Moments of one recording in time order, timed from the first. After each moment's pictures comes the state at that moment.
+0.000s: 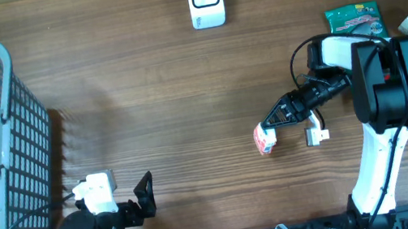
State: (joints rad) left arm 0.04 0.01 0.35 -0.91 0.23 -0.16; right arm -0.01 2.24 1.26 -1.61 -1.14 1.81
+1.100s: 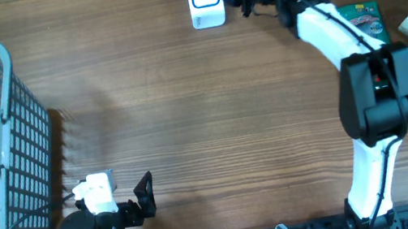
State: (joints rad) left arm 0.04 0.01 0.35 -0.91 0.23 -0.16; right arm 0.17 2.17 1.60 0.23 -0.91 1.61
